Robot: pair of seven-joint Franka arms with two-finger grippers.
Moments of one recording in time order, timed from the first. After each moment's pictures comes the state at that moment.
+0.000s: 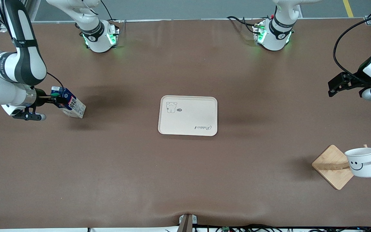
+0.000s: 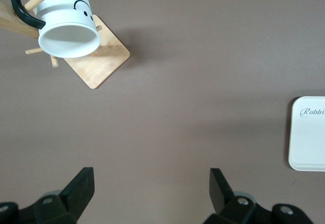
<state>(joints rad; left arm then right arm) 0.06 0.01 -0.13 -1.59 0.05 1.66 -0.02 -0.08 0.12 -0.10 -2.14 0.02 1.96 -0.07</state>
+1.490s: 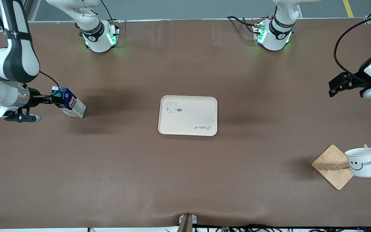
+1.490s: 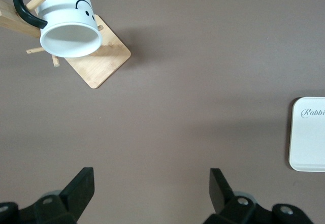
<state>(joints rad) 0.06 0.01 -0.13 -1.59 0.05 1.66 -0.02 -0.04 0.11 -0.07 -1.92 0.04 1.81 -0.07</state>
